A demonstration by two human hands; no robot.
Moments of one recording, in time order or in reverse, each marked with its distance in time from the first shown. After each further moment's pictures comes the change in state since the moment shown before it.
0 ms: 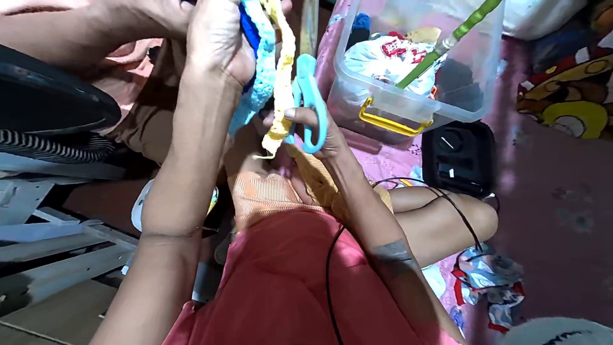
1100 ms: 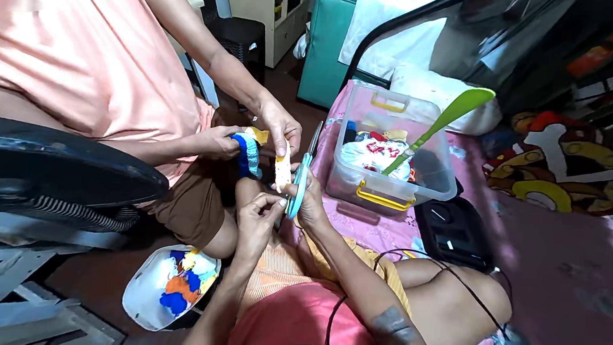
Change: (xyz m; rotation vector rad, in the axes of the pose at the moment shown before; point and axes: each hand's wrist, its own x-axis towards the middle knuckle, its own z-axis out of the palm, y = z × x) left_hand -0.102 -0.050 -0.093 0.689 0.001 0.293; right_hand 0.022 0.014 0.056 -0.022 0.369 -0.104
